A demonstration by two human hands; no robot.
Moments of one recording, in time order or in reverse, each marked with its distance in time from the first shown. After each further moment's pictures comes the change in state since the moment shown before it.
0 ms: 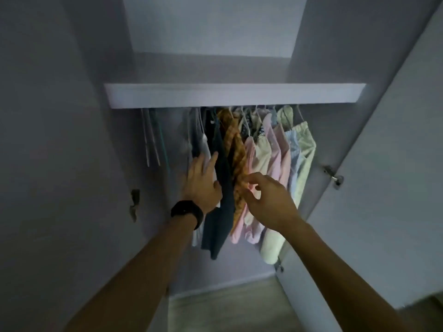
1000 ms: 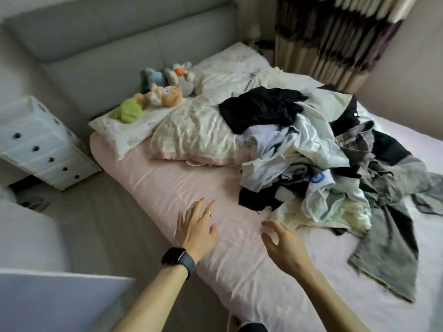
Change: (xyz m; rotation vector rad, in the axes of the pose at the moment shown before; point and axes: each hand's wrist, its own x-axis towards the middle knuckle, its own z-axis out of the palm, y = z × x) left_hand -0.555 0.394 0.221 0.030 -1.084 1.810; right_hand -0.724 0.036 0.001 0.034 1.009 1.947
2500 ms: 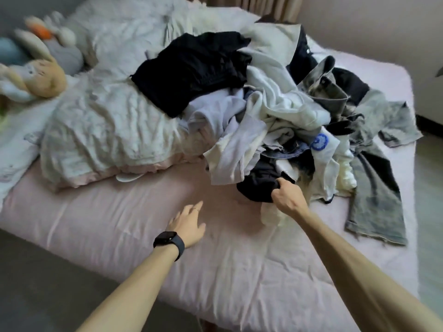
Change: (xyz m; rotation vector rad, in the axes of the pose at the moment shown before) left_hand 0.260 -0.020 0.147 0.097 -0.550 0.236; right_hand 0.236 0.123 0.026 0.058 0.088 0.637
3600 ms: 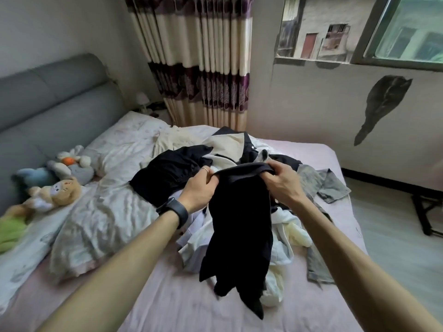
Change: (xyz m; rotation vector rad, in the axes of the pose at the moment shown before) left_hand -0.119 0.258 -0.265 -0.483 0.481 0.456; right_hand -0.137 -0.046 -0.291 0.487 0.494 -0.496
